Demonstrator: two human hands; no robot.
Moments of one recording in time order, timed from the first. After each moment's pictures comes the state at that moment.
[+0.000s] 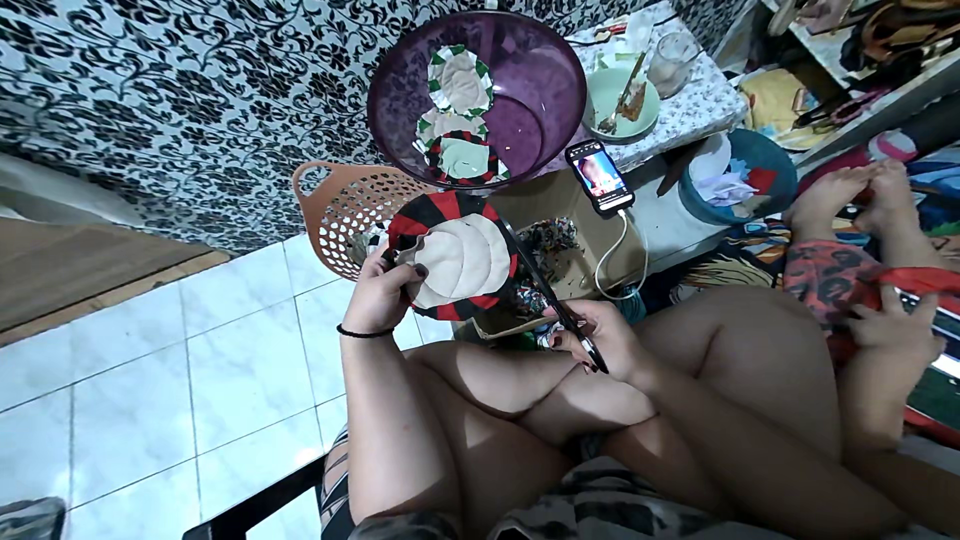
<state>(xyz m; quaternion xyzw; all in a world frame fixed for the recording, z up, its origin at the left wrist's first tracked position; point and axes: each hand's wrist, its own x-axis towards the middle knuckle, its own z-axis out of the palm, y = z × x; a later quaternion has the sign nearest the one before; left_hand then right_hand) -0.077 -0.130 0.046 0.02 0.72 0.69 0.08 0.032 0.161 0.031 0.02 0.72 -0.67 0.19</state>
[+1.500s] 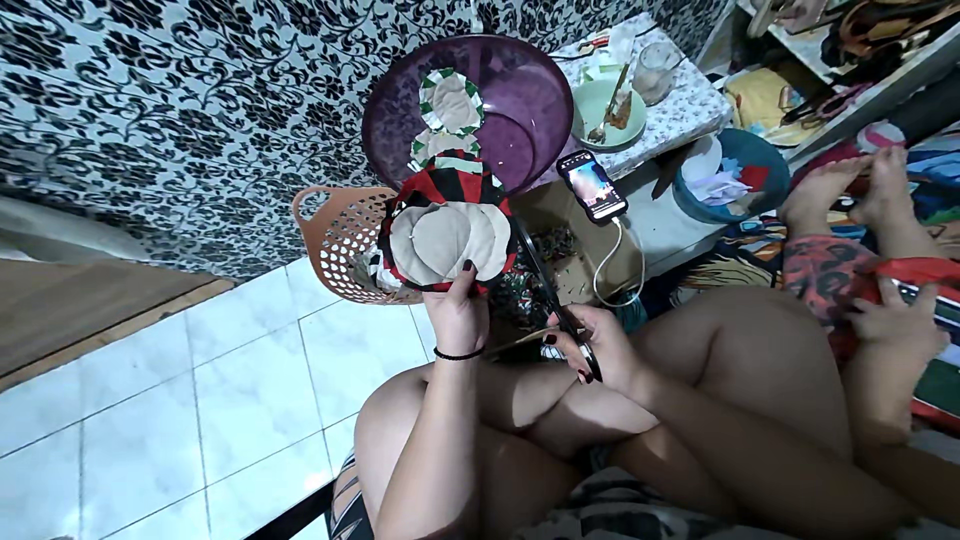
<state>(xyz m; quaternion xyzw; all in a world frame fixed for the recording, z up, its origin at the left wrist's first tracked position) -0.057 -0.019 0.034 -0.08 0.48 0.87 -0.09 0.031 0.150 0.034 0.09 0.70 -0.69 0.16</state>
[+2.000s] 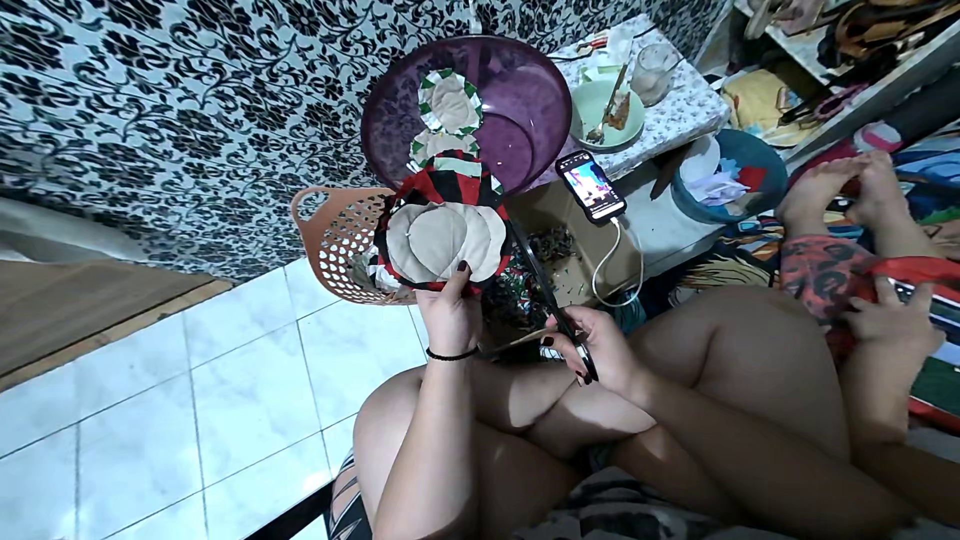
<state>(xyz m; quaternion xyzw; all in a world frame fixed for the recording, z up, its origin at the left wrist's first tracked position) -0.059 -0.026 0.037 -0.09 0.49 0.86 -0.08 0.033 0.148 0.033 0.10 0.70 -0.69 0.18</state>
